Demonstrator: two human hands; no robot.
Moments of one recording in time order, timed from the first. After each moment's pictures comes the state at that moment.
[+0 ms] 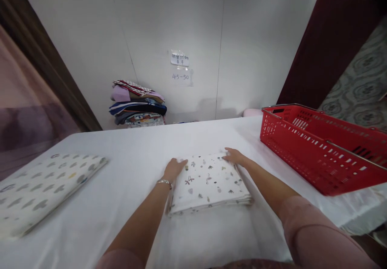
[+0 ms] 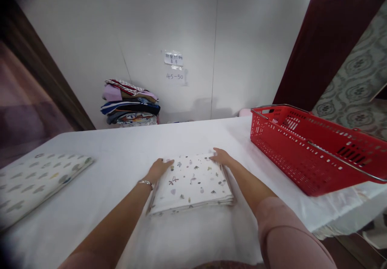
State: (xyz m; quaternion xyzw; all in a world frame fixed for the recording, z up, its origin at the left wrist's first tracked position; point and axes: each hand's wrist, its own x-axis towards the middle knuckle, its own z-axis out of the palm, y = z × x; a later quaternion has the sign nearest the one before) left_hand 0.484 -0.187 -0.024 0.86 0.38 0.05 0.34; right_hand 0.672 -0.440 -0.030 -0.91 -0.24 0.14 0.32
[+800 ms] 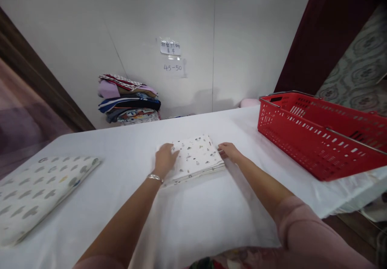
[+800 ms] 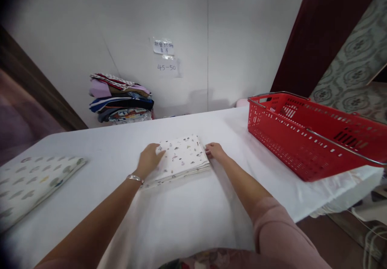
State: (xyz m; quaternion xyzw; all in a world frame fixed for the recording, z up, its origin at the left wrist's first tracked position) left_hand 0.485 -0.167 -0.012 0.95 0.20 0.20 0.14; right_hand 0.650 -0.414 -0.047 -0.78 -0.09 0.22 0.58
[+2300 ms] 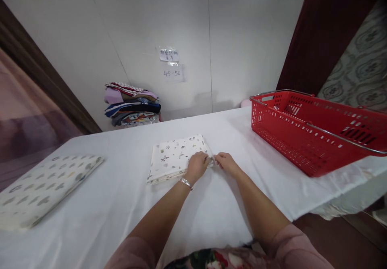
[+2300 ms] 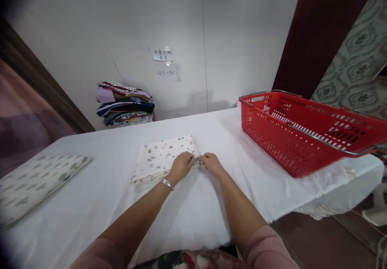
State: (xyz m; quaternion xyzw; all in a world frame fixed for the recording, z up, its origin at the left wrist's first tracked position) left_hand 0.512 -0.322 -0.022 0.97 0.03 0.16 0.16; right_hand 0.591 -0.463 -0.042 -0.78 -0.20 0.19 0.56
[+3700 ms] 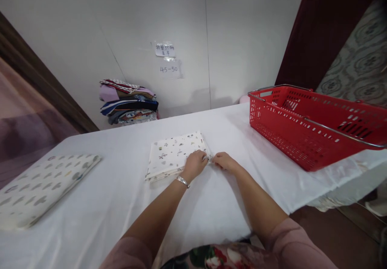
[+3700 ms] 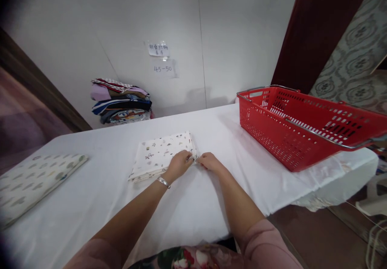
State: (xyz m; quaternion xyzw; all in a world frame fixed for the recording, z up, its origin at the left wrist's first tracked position) left_hand 0.506 -0.321 -0.019 0.98 0.02 0.14 0.17; right_hand 0.593 -0.466 -0.051 -0.79 -0.17 0.28 0.52
